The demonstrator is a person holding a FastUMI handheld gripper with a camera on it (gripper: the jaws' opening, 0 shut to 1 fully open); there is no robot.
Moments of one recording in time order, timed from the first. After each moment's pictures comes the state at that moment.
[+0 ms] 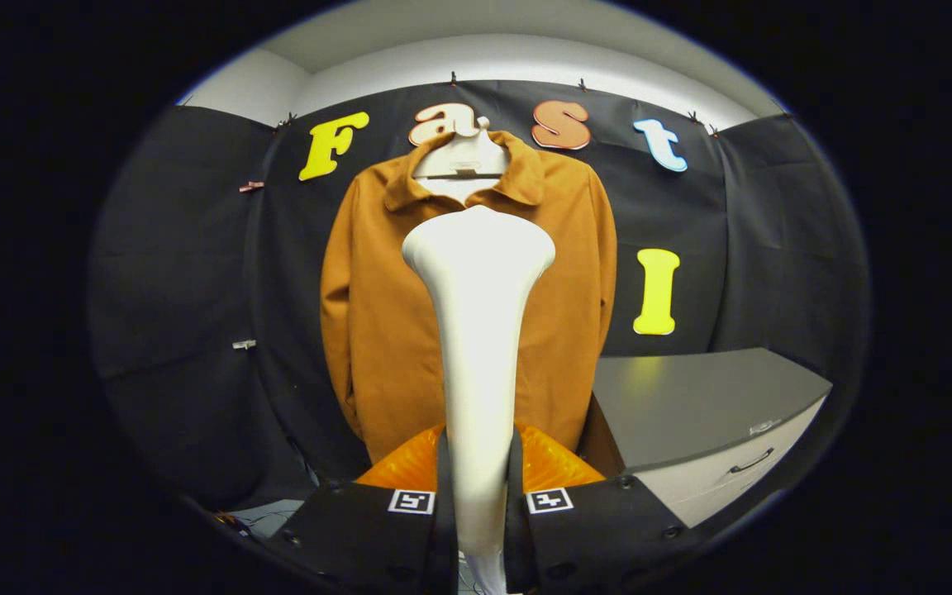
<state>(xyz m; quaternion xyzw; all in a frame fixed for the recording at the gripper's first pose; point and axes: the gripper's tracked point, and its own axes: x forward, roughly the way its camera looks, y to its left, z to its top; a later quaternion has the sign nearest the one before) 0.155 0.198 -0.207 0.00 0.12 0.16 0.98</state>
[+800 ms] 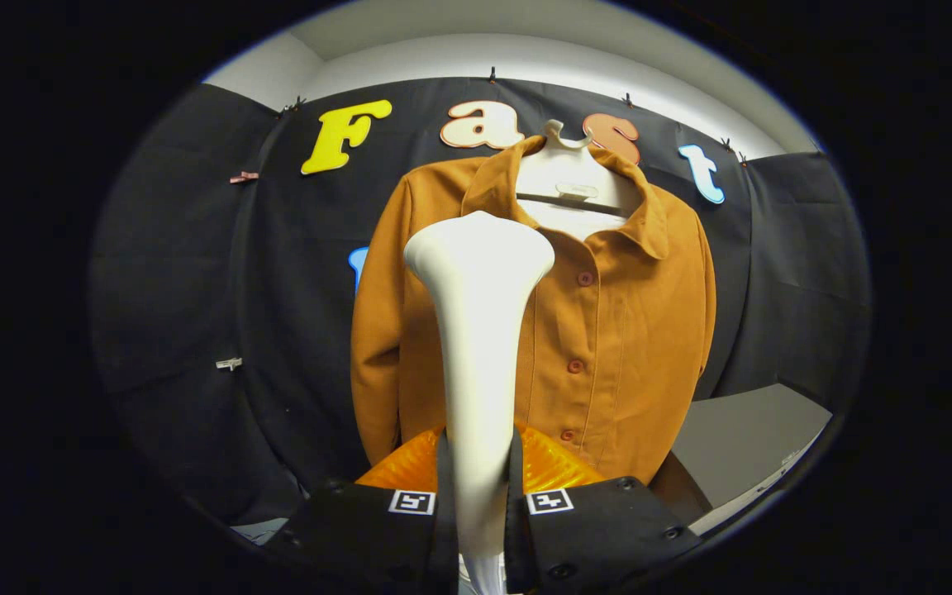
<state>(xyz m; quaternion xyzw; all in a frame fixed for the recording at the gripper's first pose) 0.233 0.341 -0.196 -0.03 0.12 0.12 0.98</state>
